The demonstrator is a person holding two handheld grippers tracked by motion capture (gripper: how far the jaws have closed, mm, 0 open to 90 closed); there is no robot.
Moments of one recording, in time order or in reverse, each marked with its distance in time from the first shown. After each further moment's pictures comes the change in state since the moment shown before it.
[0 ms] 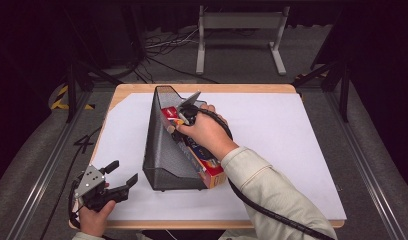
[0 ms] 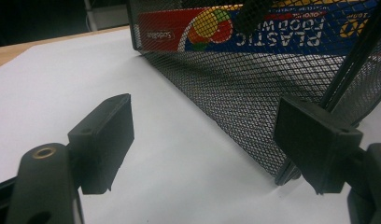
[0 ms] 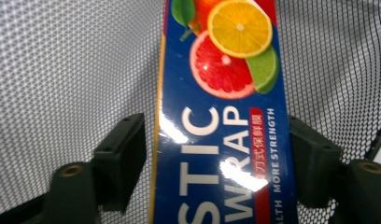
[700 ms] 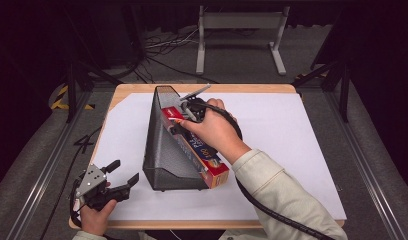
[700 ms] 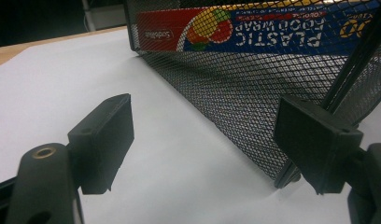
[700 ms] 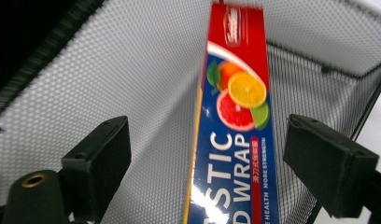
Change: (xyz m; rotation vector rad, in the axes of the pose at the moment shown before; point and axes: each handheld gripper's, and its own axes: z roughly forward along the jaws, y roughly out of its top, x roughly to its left) left arm 0.000 0.001 0.003 0.002 -0.005 0.005; right arm -0.001 -0.009 -0.048 -0.255 0.084 -0.088
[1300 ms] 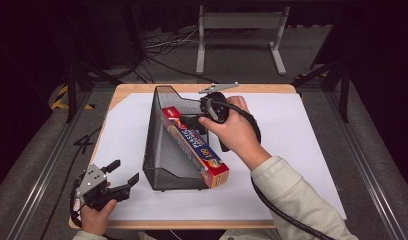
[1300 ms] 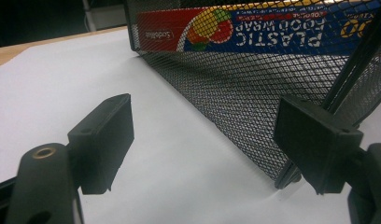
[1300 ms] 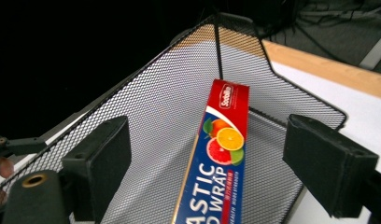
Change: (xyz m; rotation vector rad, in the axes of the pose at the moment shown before) left arm 0.000 0.000 0.000 -0.005 0.003 -0.002; right arm -0.018 -0.015 -0.051 -0.286 0.066 -0.092
